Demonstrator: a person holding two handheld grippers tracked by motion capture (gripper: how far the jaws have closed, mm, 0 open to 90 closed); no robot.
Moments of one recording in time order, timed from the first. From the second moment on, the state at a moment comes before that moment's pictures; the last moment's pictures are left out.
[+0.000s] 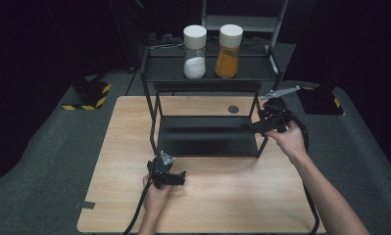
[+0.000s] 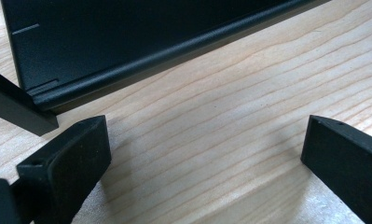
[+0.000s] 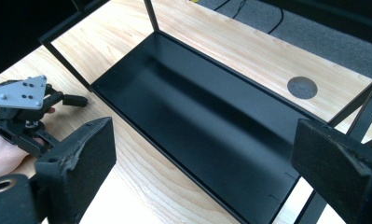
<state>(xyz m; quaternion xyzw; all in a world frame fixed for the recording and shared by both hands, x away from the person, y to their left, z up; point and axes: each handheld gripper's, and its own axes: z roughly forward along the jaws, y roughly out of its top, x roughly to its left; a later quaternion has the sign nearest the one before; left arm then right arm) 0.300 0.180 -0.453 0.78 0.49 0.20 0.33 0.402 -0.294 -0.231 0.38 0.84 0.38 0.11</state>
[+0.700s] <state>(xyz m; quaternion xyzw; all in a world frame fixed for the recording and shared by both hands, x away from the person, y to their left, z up) 0.300 0.180 -0.453 0.78 0.49 0.20 0.33 0.398 -0.295 -0.269 0.39 0.83 0.39 0.10</state>
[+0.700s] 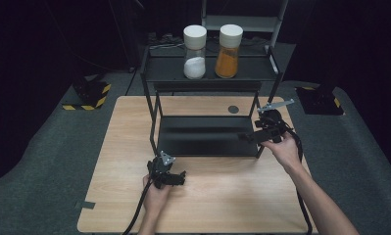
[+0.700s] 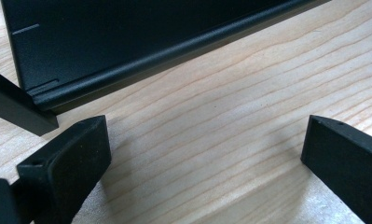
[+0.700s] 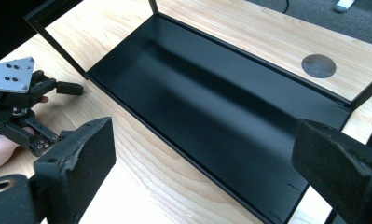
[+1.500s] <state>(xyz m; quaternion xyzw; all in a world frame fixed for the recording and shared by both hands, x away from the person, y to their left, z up) 0.300 0.180 -0.453 0.78 0.49 0.20 0.33 0.392 -0.299 -0.323 0.40 0.83 0.39 0.07</state>
